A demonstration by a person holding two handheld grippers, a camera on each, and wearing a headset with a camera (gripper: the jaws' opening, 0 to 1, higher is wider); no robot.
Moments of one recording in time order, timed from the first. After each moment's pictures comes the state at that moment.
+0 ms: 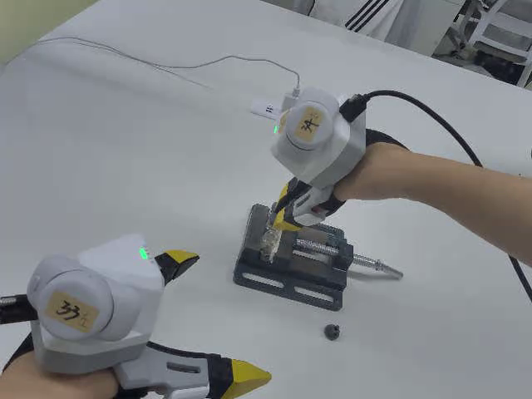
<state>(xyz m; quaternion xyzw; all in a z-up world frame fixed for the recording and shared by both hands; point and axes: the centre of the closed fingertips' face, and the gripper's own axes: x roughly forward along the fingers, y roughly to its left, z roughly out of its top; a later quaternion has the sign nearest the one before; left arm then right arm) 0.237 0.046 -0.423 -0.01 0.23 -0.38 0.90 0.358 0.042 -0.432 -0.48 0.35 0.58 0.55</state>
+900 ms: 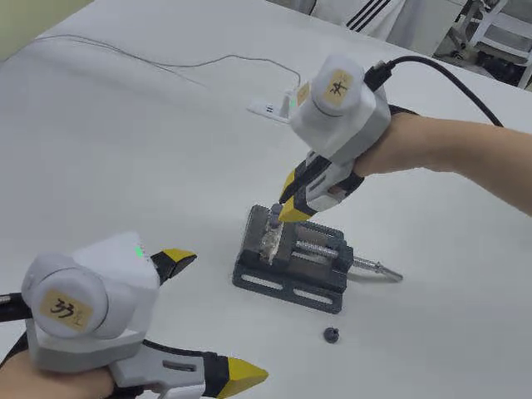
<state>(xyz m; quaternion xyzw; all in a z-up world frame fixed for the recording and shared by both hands) 0.241 0.051 -0.426 -0.02 0.23 -0.37 0.90 0.359 0.044 -0.409 -0.44 0.37 0.63 0.52</state>
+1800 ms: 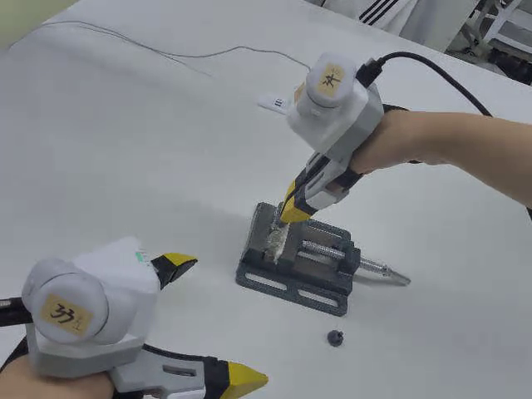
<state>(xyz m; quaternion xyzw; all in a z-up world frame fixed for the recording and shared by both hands) 0.242 0.052 -0.438 -0.04 0.24 -0.37 0.90 0.352 0.043 -0.429 -0.43 0.42 0.63 0.49</state>
